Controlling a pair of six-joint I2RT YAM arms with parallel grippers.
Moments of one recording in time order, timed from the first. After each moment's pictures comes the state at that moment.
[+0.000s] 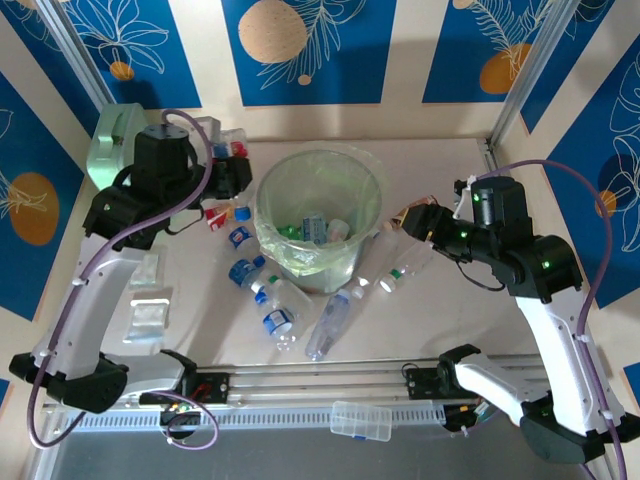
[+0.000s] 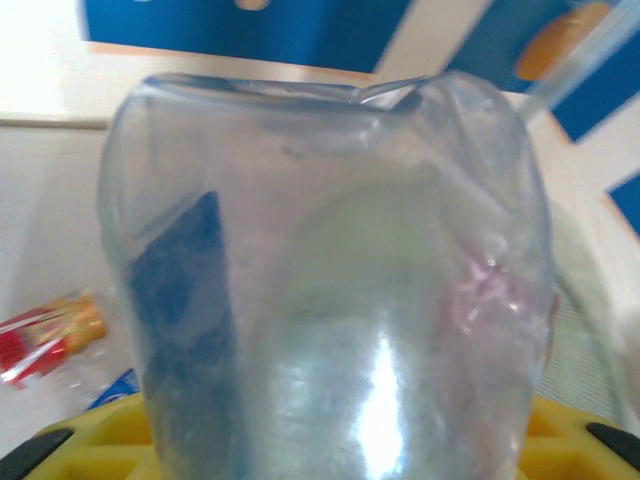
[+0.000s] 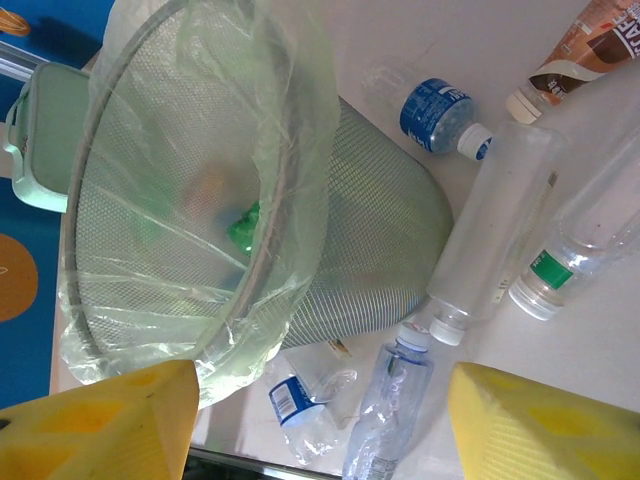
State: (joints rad) left arm -0.48 1.26 1.73 -0.96 0.08 -0.39; right arm 0.34 0.95 1.45 -1.20 -0.20 0.75
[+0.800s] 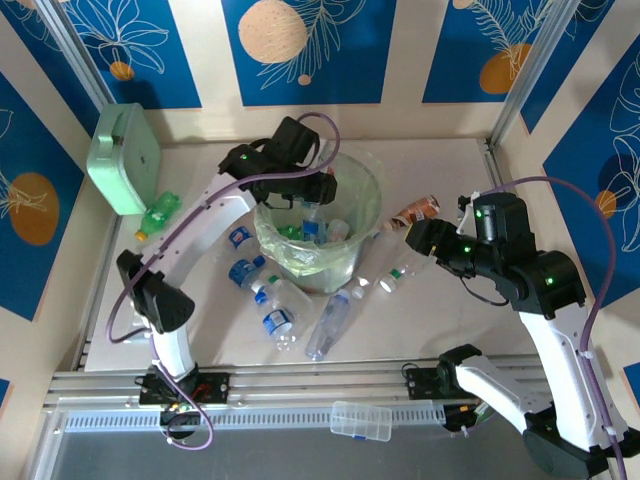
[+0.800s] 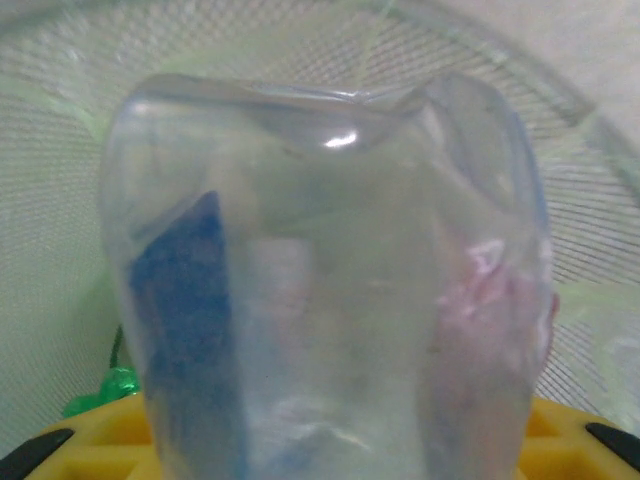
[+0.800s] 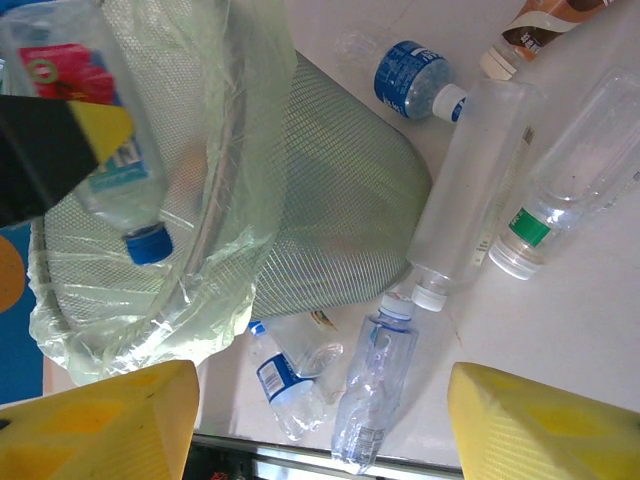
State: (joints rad) left arm -0.72 1.84 2.05 -1.09 0.06 -0.38; right arm 0.34 0.87 1.37 -1.24 -0.20 0.77
